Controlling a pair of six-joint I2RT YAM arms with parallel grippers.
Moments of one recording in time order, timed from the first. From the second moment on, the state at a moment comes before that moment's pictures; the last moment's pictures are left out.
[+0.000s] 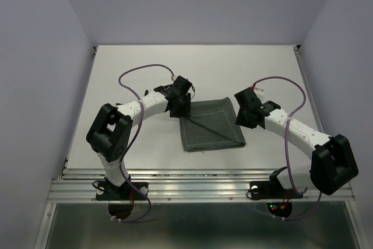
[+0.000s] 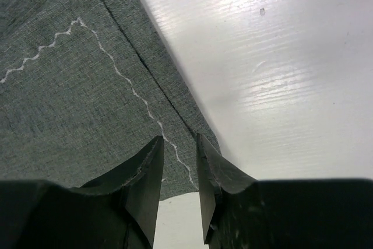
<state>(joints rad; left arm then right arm) -0.66 1.75 1.21 -0.54 -0.06 -0.59 0.51 1.33 0.87 -0.64 0.34 0.75</state>
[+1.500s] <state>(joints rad) -0.50 1.89 1.32 -0.45 0.12 -0.50 0.41 1.82 1.21 -0.50 0.13 0.44</state>
